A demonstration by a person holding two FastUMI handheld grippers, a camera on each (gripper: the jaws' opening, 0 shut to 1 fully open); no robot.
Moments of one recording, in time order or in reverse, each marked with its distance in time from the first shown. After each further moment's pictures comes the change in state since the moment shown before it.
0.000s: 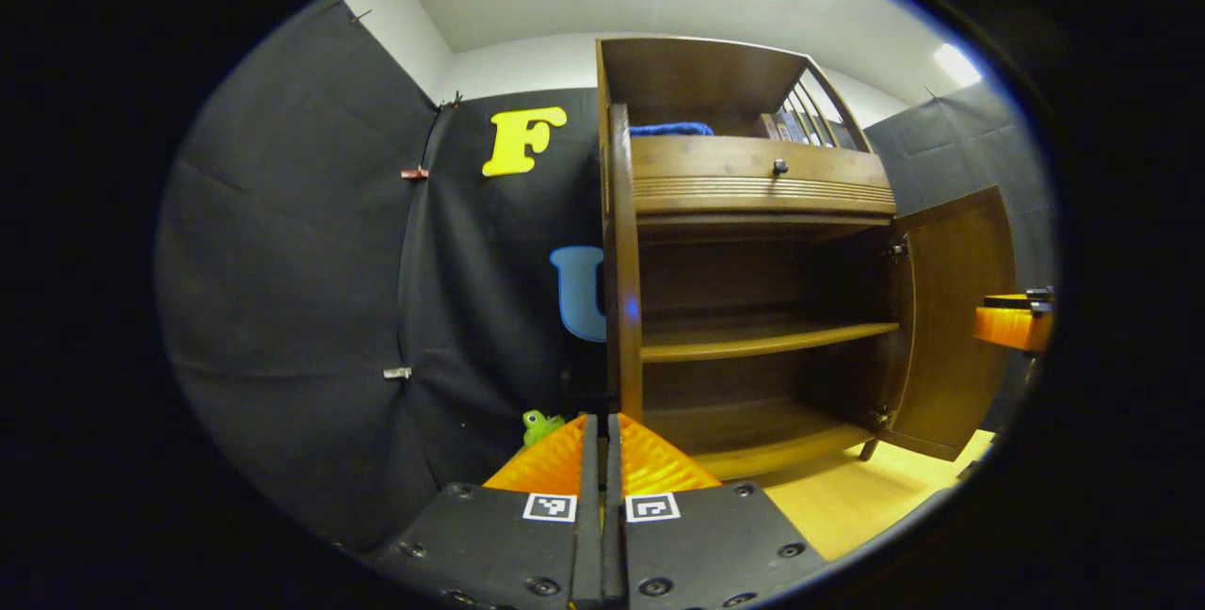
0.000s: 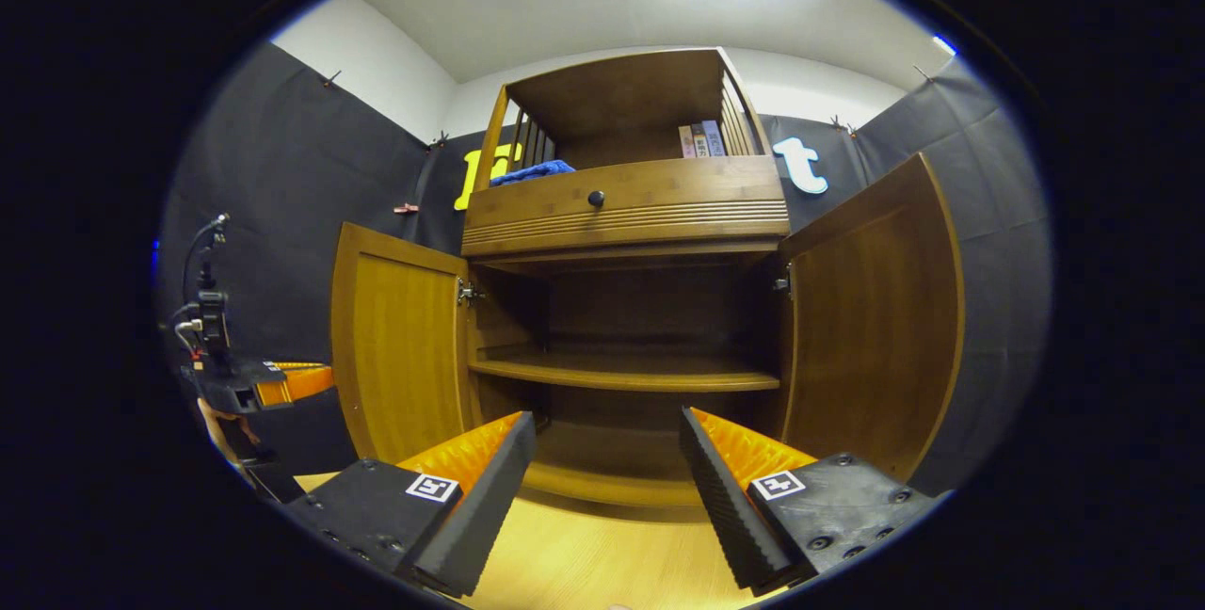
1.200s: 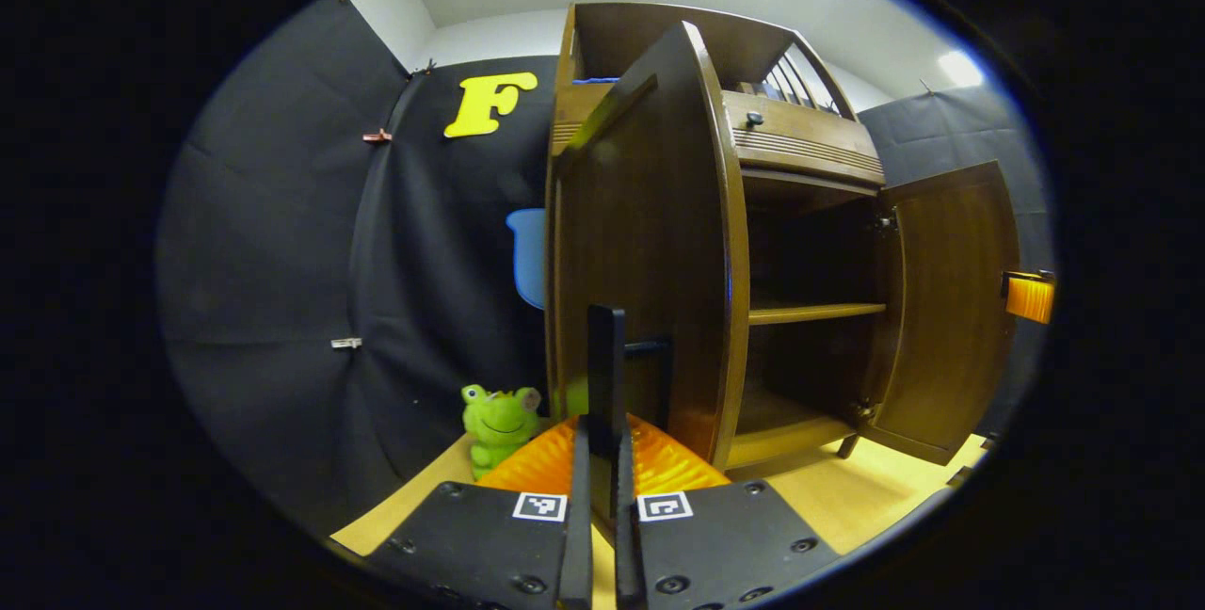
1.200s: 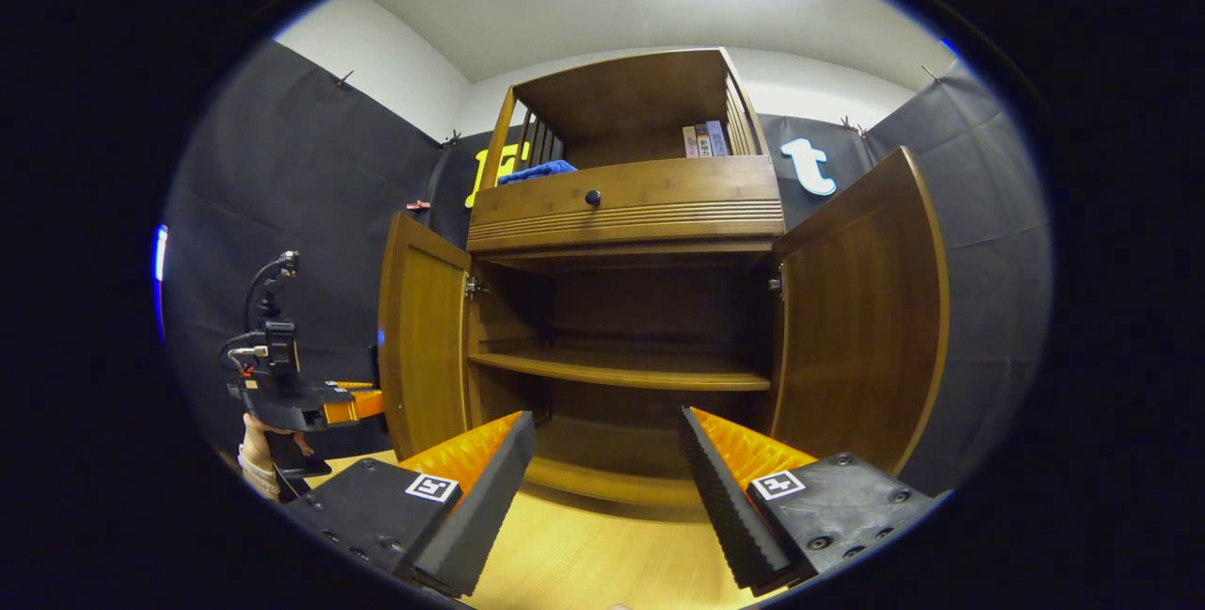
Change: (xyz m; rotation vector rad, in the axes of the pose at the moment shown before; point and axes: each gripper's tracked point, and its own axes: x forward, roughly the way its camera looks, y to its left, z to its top) left arm 0.059 -0.034 -0.070 -0.030 0.108 -0.017; right arm -0.009 -0.018 -0.003 -0.015 0.008 0.070
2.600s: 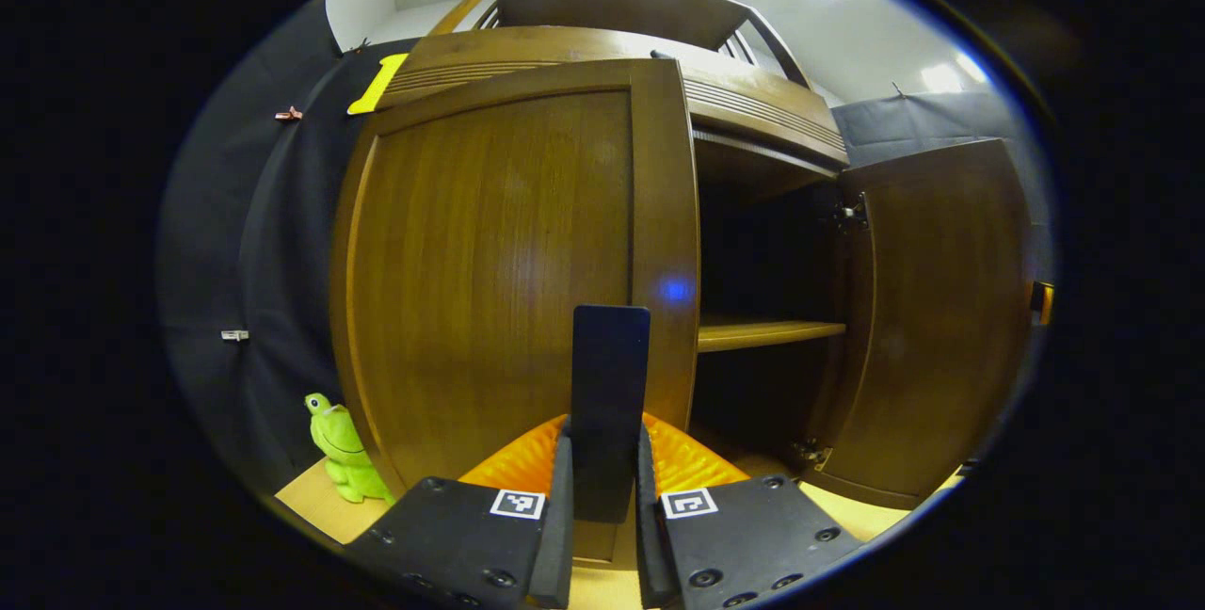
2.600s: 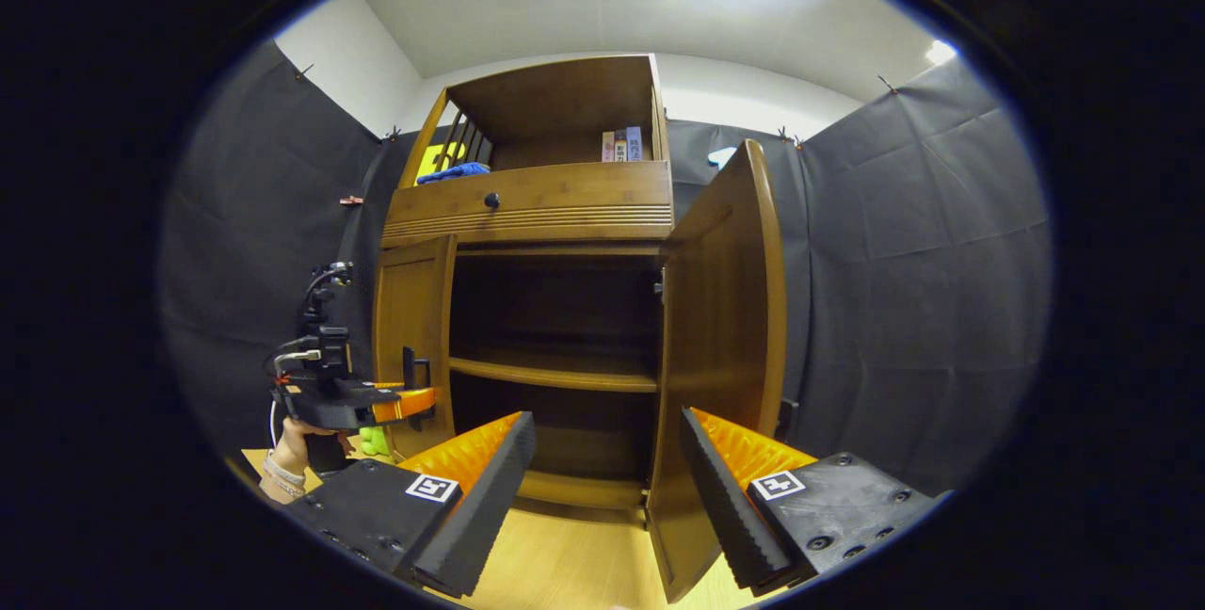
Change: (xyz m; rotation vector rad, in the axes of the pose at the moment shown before) left arm 0.123 -0.164 0.000 -0.033 -0.019 -0.245; right arm -0.025 -0.104 0.006 -0.045 -0.015 -0.198
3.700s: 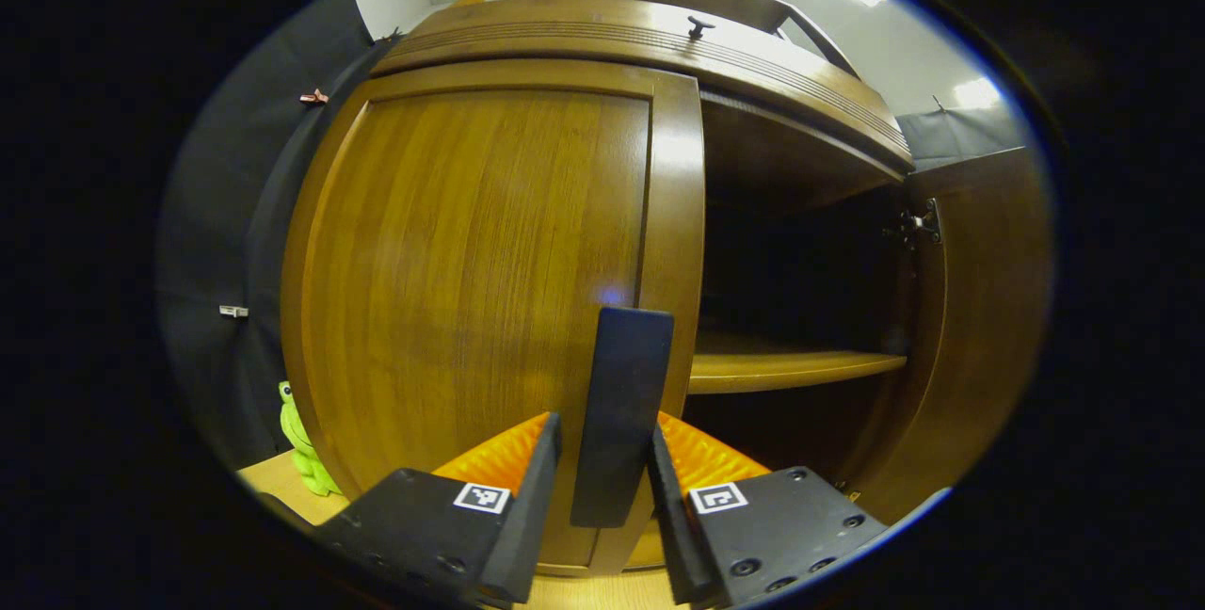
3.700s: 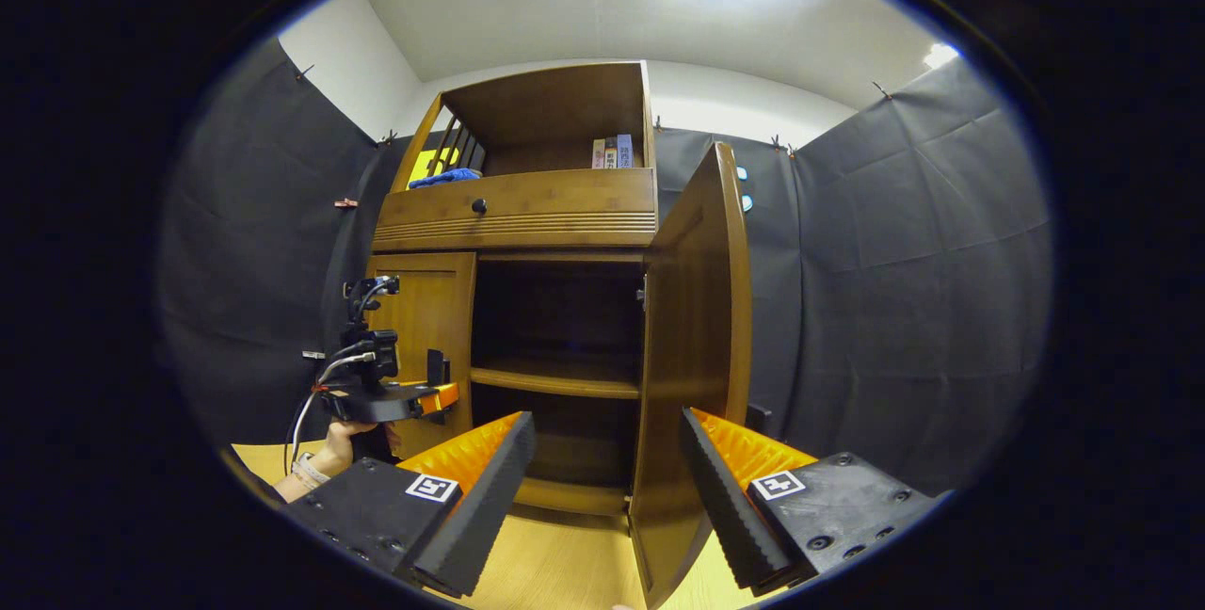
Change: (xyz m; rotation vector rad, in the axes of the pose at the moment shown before) left arm 0.097 -0.007 -0.005 -0.080 -0.030 0.077; right arm 0.005 -0.029 -0.002 -0.009 -0.032 -0.021
